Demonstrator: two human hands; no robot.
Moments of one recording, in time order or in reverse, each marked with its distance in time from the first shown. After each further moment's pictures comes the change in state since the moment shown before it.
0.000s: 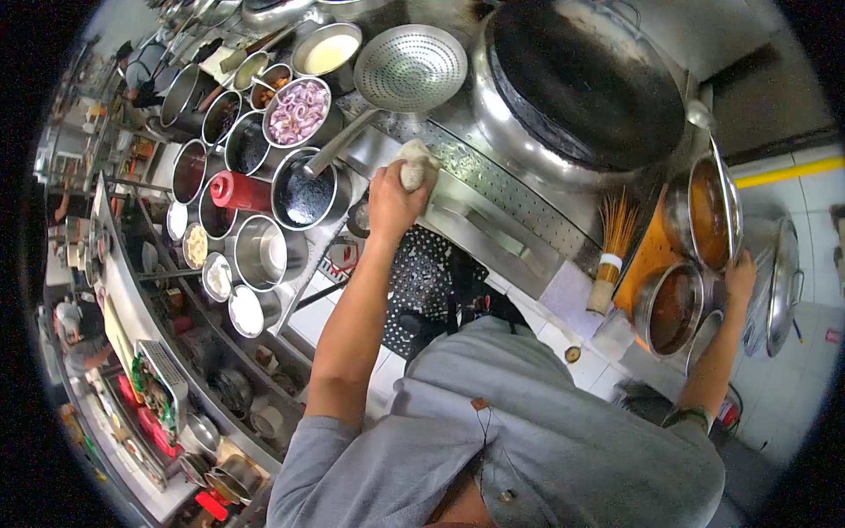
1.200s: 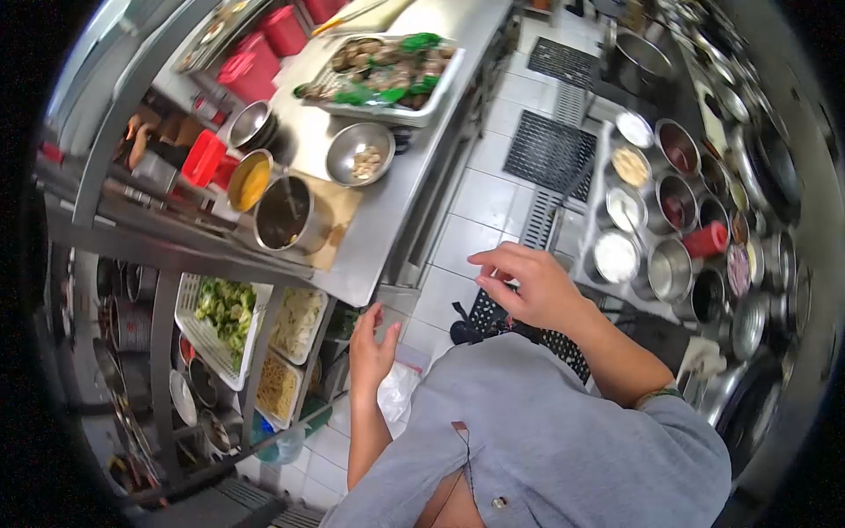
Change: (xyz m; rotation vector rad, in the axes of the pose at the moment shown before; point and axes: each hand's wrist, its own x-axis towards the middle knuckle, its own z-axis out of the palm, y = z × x) left_hand -0.638 -0.154 -0.402 0.091 0.876 -1.095; right_hand -0.758 -0.722 -0.392 0.904 -0.871 -2.401
